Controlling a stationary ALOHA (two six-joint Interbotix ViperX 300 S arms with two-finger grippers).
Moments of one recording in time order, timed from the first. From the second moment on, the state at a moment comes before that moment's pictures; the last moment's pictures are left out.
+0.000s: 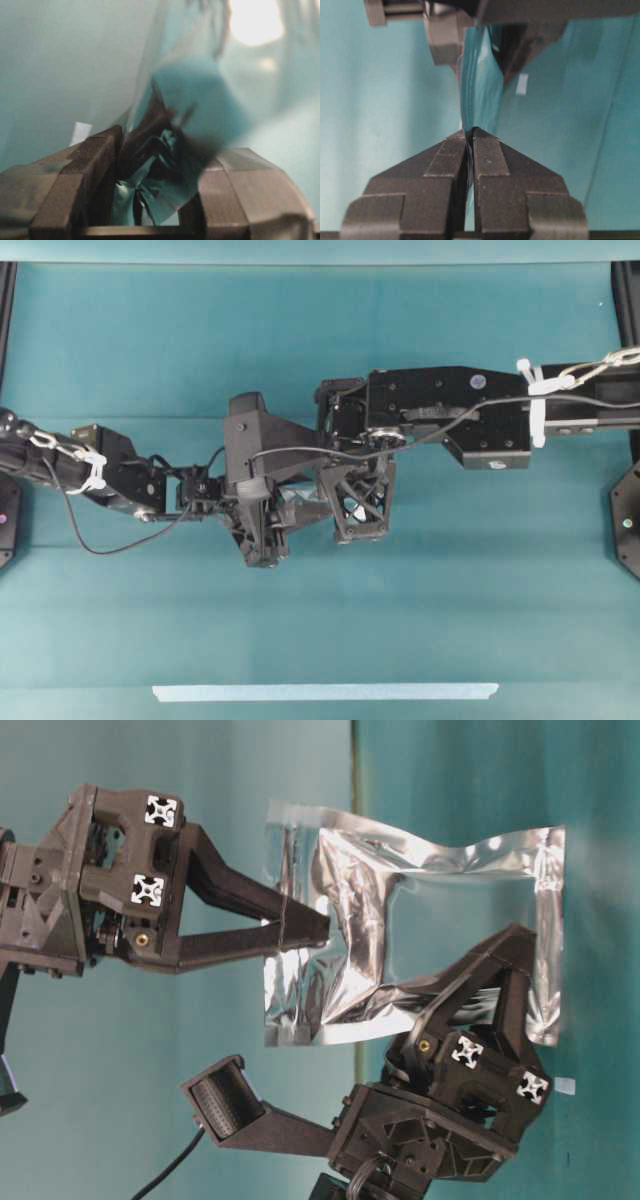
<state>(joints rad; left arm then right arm) 0.03 0.34 0.76 0.01 -0.72 -0.19 -0.04 0.20 0.01 0.03 1.14 -0.18</state>
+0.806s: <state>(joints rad) 0.03 0.34 0.76 0.01 -0.68 -0.07 0.00 0.00 0.15 -0.06 1.09 0.06</state>
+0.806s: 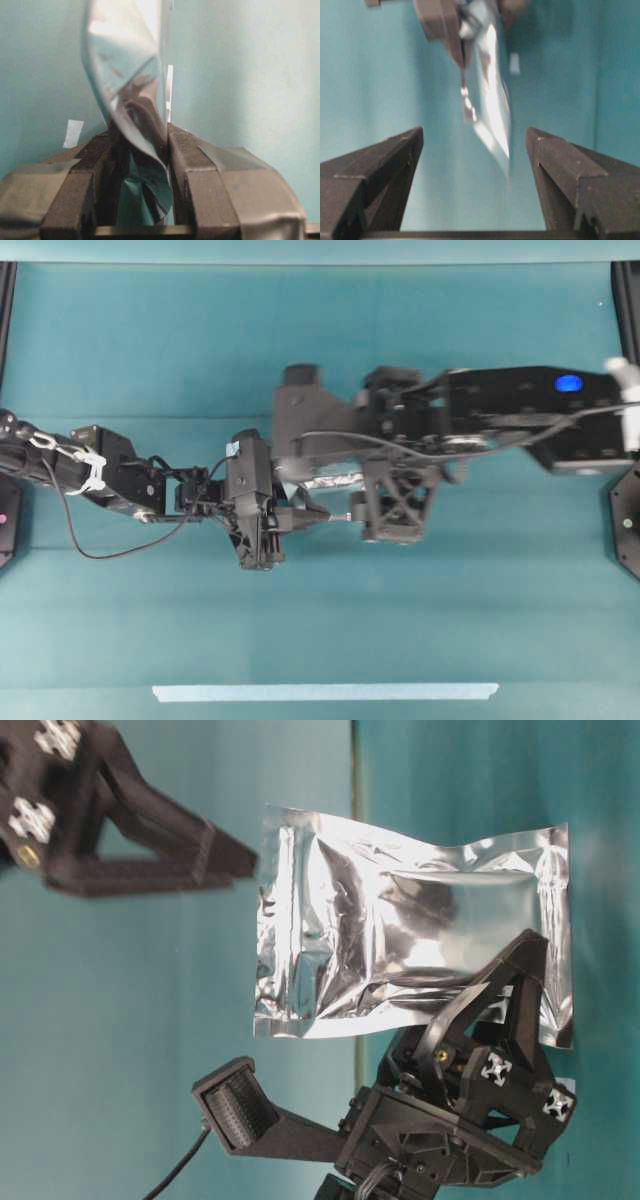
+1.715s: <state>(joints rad) 0.08 0.31 0.76 0.01 -0.68 0.01 0.06 -0.30 0.50 -0.08 0.97 0.35</state>
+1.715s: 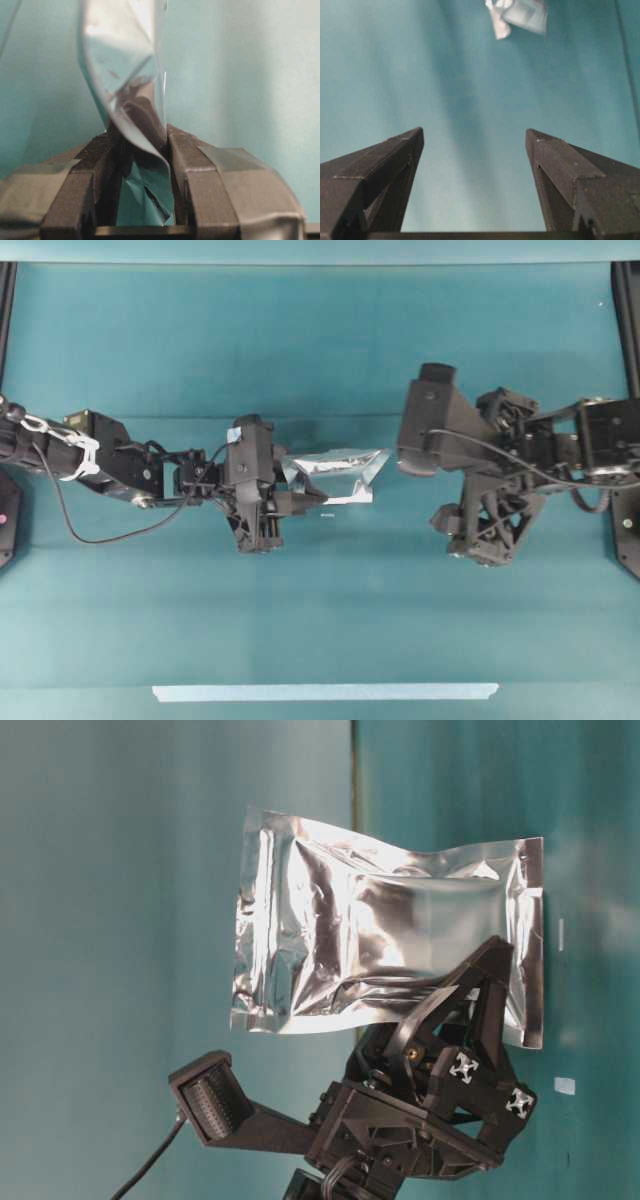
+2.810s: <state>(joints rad) 0.02 0.30 0.77 0.01 -0.66 0.10 0.07 -0.32 0.53 -0.08 0.91 0.40</state>
